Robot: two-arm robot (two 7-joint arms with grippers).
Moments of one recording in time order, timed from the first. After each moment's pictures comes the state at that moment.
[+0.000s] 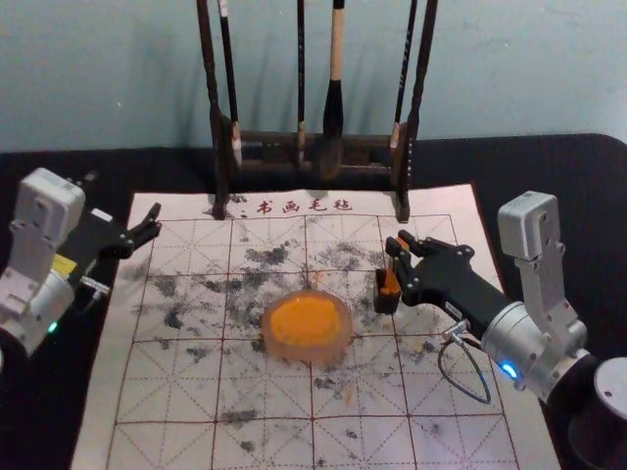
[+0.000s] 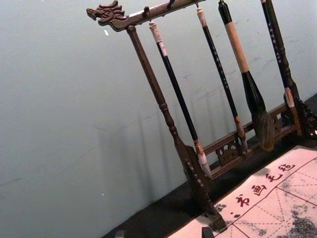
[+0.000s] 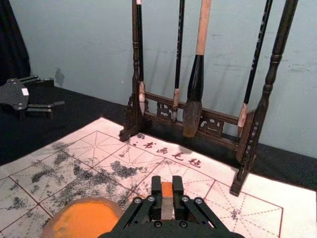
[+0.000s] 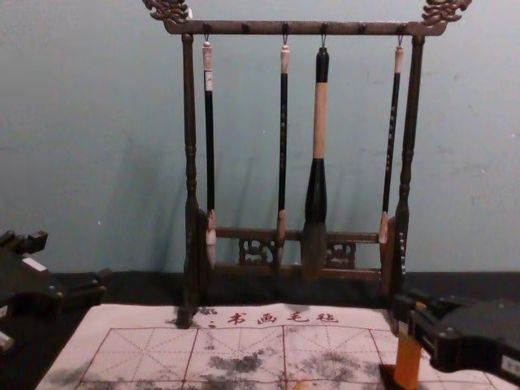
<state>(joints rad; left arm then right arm) -0.20 0.60 0.45 -1.41 -0.25 -0.12 0.03 0.00 0.32 -0.29 -1.60 0.26 0.02 0.29</state>
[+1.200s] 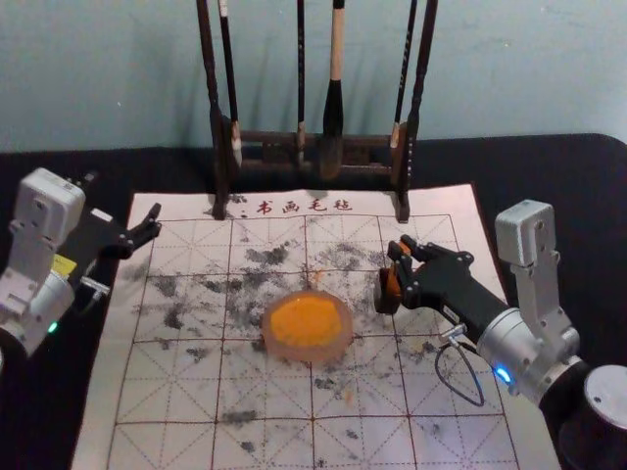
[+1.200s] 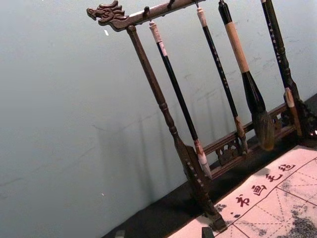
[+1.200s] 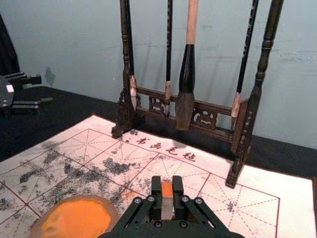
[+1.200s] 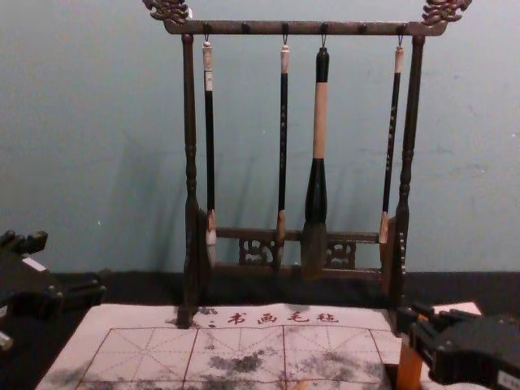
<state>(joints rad) -0.20 0.60 0.45 -1.41 -0.25 -0.12 0.03 0.01 0.28 -0.28 -1.55 0.24 -0.02 0.28</state>
